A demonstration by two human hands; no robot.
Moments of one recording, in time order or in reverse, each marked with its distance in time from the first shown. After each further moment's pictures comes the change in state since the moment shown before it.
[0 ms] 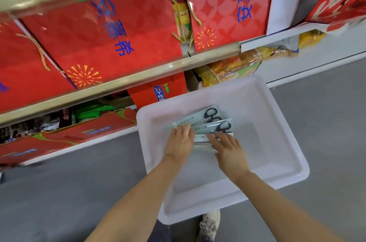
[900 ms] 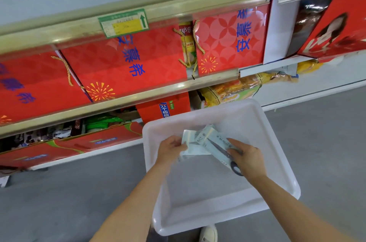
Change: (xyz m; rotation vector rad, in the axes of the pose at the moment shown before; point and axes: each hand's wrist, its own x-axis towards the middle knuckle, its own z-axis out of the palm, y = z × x) left_hand -0.004 -0.026 -0.052 -1.502 -0.052 -0.839; right_hand 0.026 0.024 -0.086 0.499 -0.116 0.514
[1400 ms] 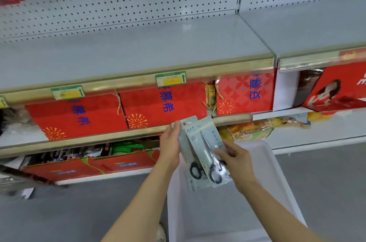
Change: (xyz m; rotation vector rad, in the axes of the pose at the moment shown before) left_hand -0.065 0.148 -0.072 -0.665 0.147 0.194; right_hand -0.026 -0.154 -0.040 0.714 -0.089 -0.110
